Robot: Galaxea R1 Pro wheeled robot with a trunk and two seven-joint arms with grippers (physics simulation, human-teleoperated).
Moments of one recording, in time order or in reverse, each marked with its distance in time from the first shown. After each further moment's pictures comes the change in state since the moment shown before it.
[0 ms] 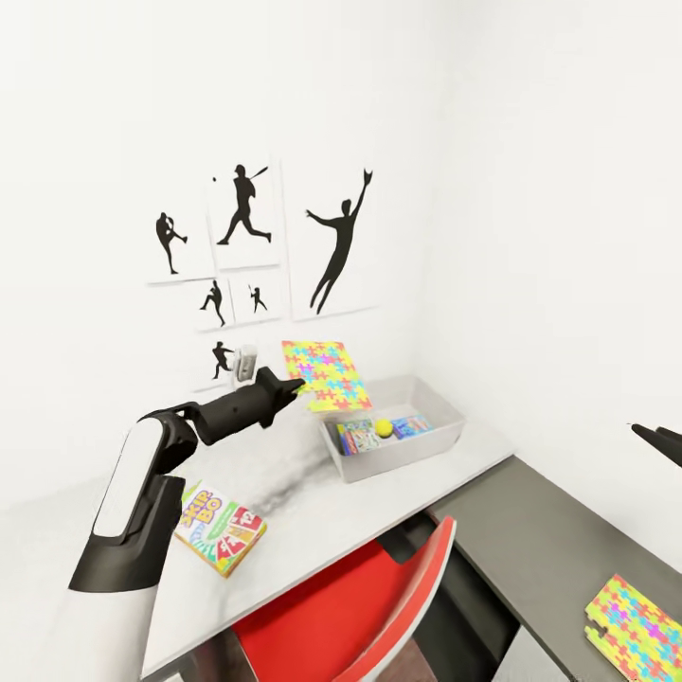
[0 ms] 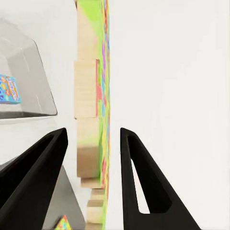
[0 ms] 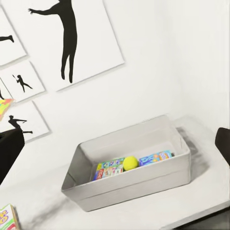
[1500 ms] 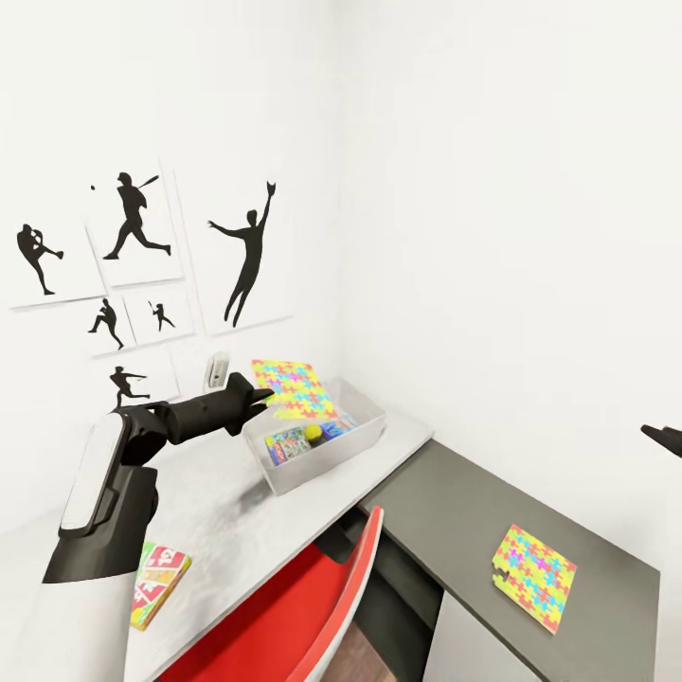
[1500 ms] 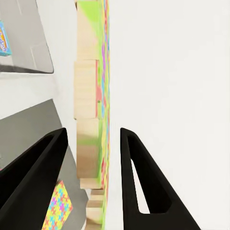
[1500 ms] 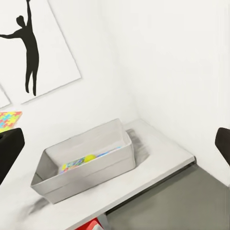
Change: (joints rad) left arm -0.023 0.048 0.113 0.020 0.160 0.018 0.281; right arm 0.006 -0.056 -0.002 0.001 0.004 0.060 0.052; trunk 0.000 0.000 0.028
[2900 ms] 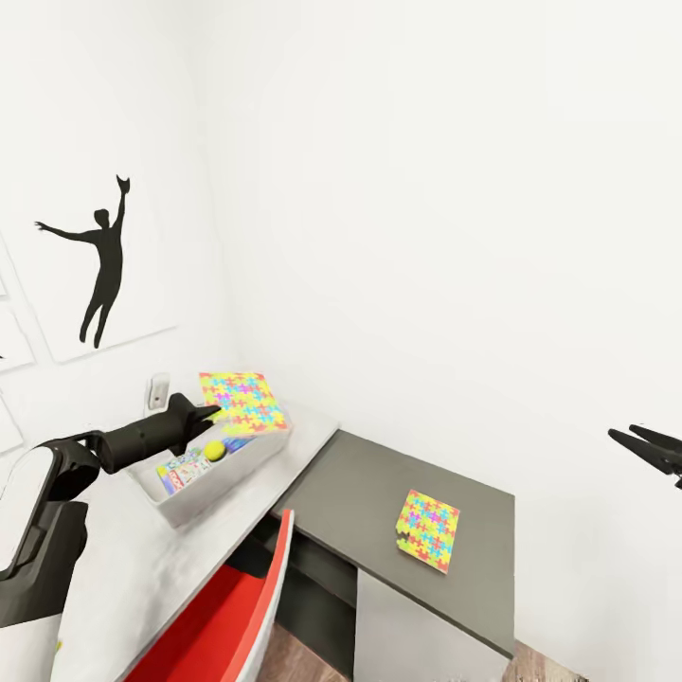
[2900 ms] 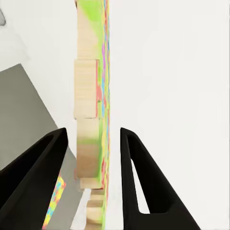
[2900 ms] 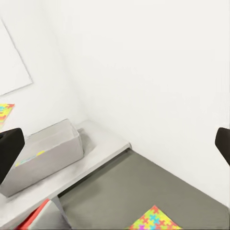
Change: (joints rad) left arm 0.123 0.175 0.124 -0.019 0.005 0.048 -0.158; right arm 0.003 0.001 0.104 -0.001 0.001 -0.068 0.003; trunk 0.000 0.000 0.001
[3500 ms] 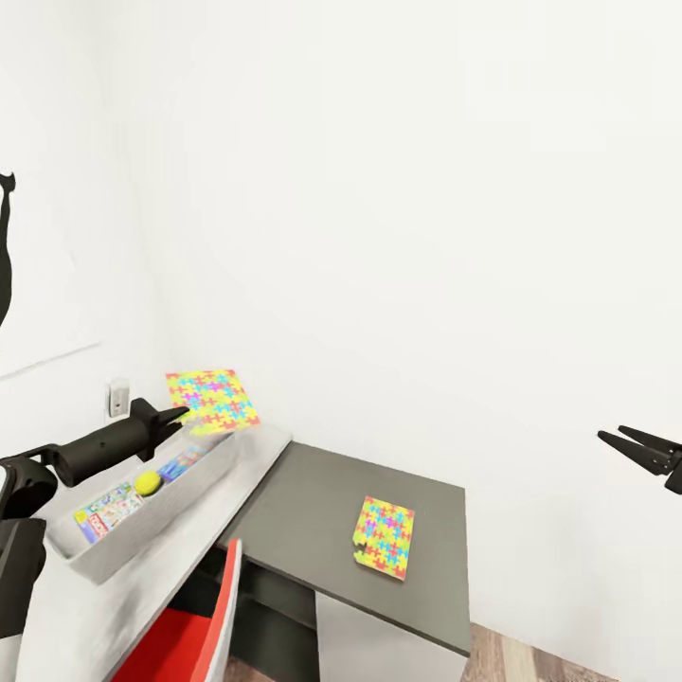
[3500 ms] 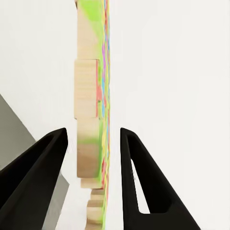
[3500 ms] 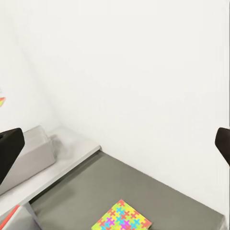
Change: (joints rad) left arm 0.053 0.057 0.114 0.000 -0.004 0.025 -0.104; right arm -0.002 0.001 0.034 0.000 0.000 -0.001 -0.003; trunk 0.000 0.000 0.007
